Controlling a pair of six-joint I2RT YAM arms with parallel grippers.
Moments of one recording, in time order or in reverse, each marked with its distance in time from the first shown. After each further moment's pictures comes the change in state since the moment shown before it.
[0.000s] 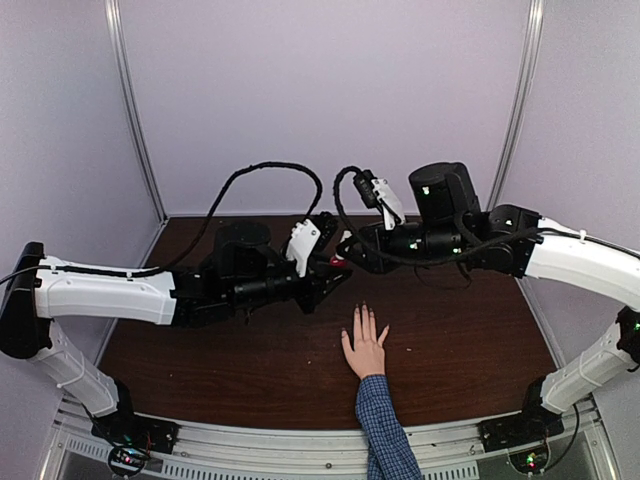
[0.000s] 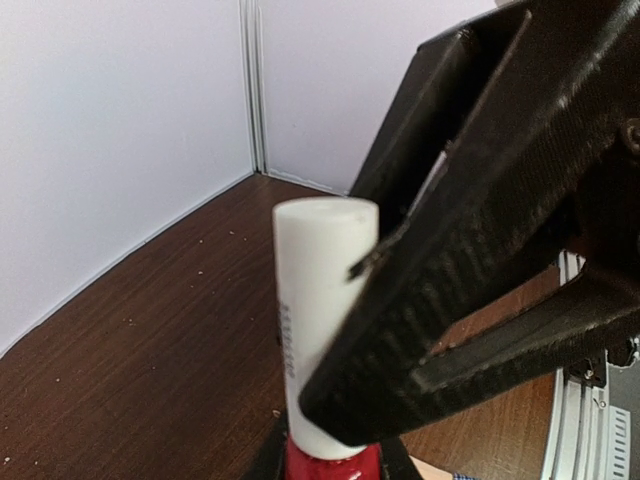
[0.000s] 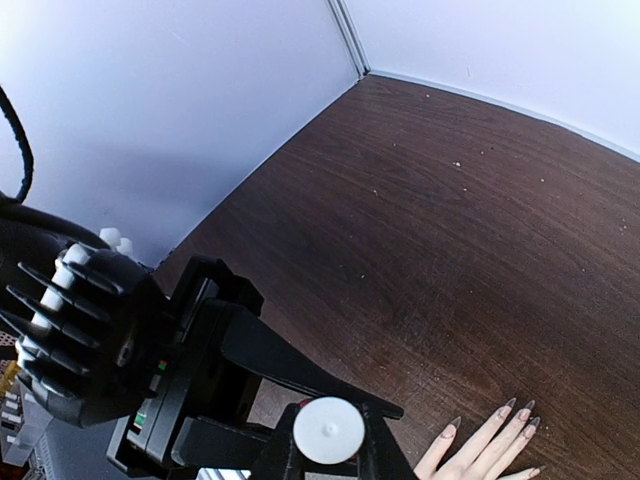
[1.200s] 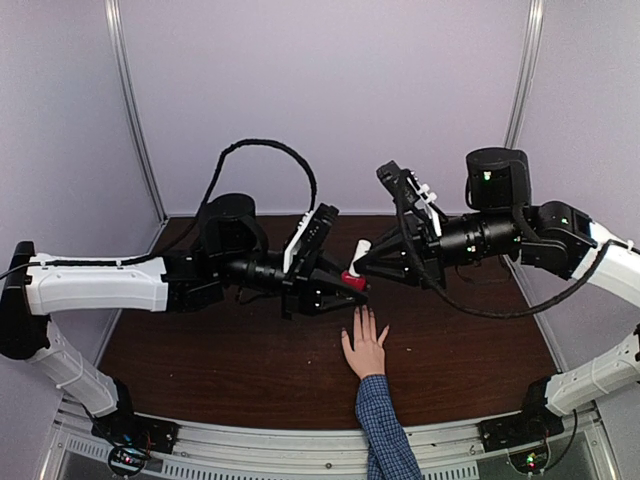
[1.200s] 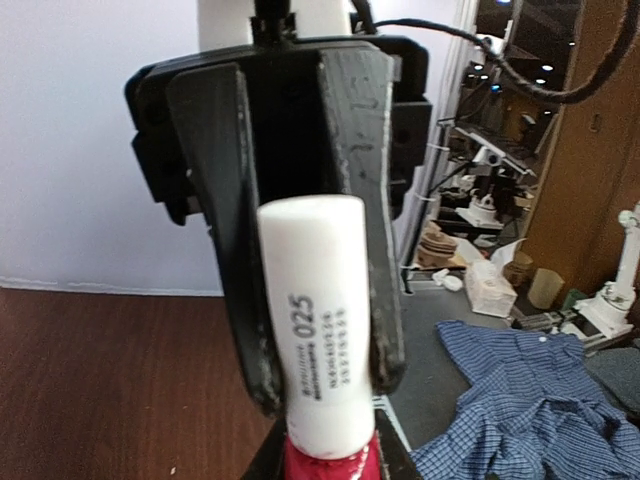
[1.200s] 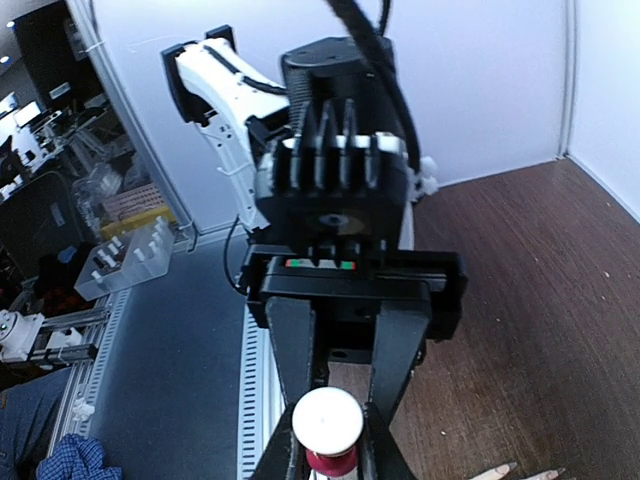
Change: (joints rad) left arm 0.030 -0.023 0.072 0.061 0.776 -0.079; right arm 0.000 -0.179 -0.022 -0.035 -0.477 -0.321
